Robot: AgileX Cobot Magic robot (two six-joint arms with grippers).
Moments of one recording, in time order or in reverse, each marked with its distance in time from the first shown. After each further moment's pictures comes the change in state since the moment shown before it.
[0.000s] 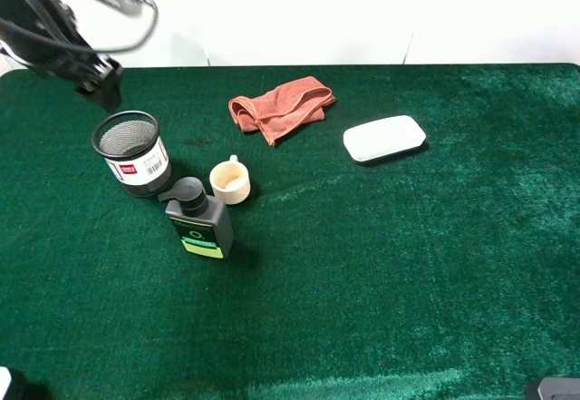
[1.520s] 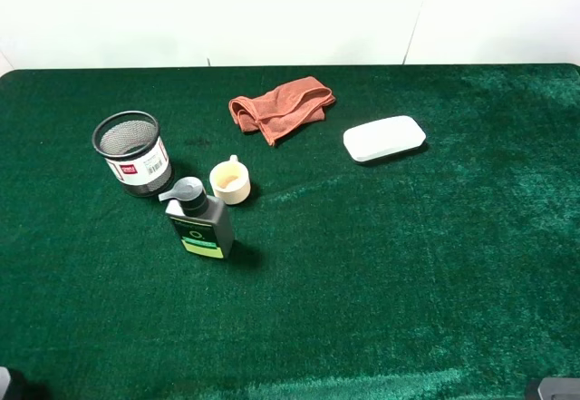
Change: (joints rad) left arm 0.000 -1.353 0.590 -0.187 0.346 -0.177; right arm 0.000 0.000 0.000 0.000 0.000 0.000
